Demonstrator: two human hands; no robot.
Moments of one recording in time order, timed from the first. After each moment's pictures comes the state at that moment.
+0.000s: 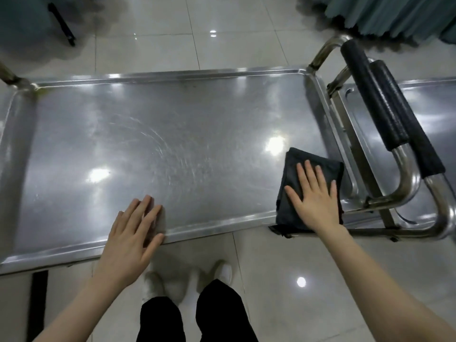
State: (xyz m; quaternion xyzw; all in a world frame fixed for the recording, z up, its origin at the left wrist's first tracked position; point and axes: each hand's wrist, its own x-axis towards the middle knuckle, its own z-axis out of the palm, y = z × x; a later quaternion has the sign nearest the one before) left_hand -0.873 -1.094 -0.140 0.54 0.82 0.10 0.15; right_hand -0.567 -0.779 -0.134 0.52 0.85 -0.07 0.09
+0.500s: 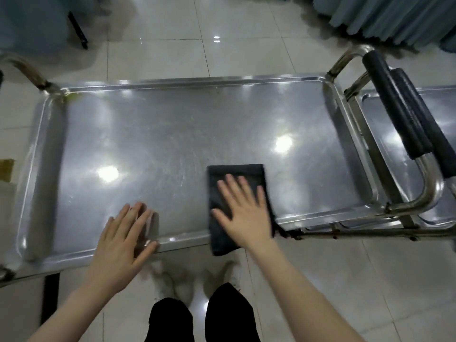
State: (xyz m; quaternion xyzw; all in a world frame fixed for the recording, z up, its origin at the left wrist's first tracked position) left_hand -0.928 -1.156 -0.132 0.52 0.83 0.10 0.16; right_hand -0.720 -0.928 -0.145 0.37 0.93 -0.09 0.05
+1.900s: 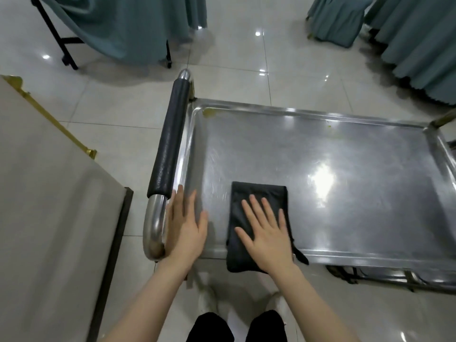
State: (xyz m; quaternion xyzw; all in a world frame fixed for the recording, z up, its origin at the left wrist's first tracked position) left_hand -1.047 -1.227 -0.125 0.25 0.91 0.29 0.17; right_hand -0.892 -1.085 -0.152 0.30 0.95 -0.07 0.04
